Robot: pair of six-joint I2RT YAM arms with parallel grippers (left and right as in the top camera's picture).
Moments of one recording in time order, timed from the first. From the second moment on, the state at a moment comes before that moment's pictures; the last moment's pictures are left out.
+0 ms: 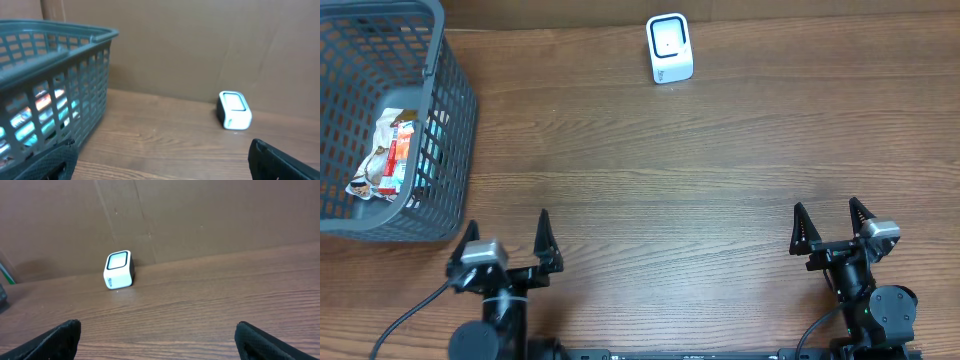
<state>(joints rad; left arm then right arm) 0.07 0.04 0.47 -0.45 -0.03 -0.14 0.10 0.01 0.02 -0.03 -0.06 0.23</state>
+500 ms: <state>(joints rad) 0.07 0.74 1.32 -1.11 0.16 -0.12 0.10 0.01 0.02 -0.03 -0.06 0.23</state>
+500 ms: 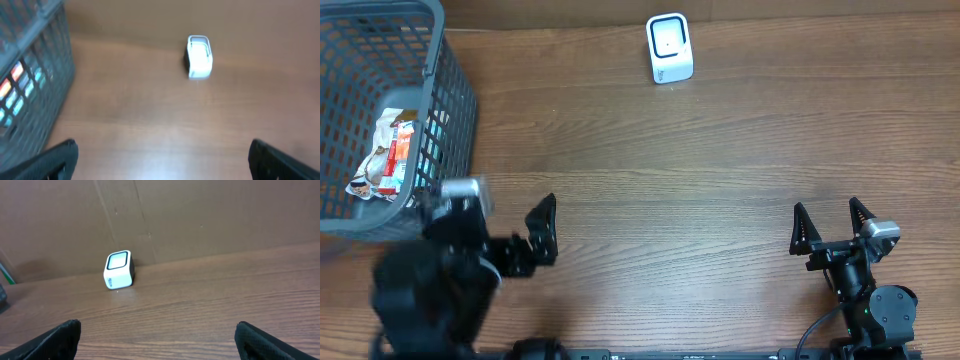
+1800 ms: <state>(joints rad) 0.53 1.51 1.91 -1.08 -0.05 0.13 0.10 0.01 0.02 -0.03 -0.06 0.23</state>
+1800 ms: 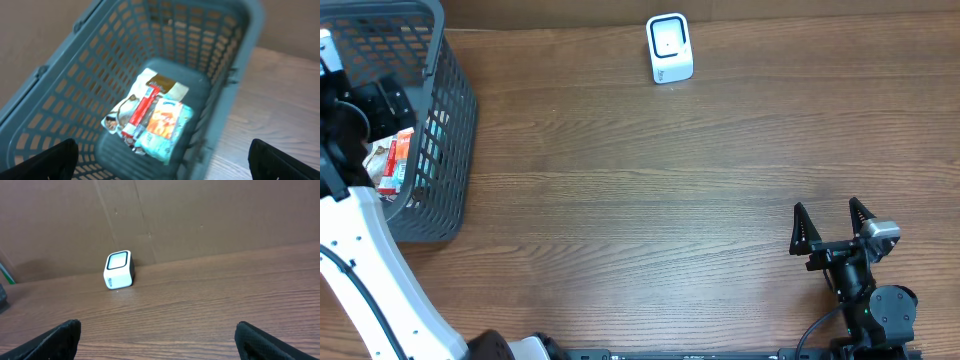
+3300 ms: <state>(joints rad) 0.70 2.12 1.91 -1.10 0.35 0.54 0.10 0.01 0.02 -0.03 -0.06 0.23</state>
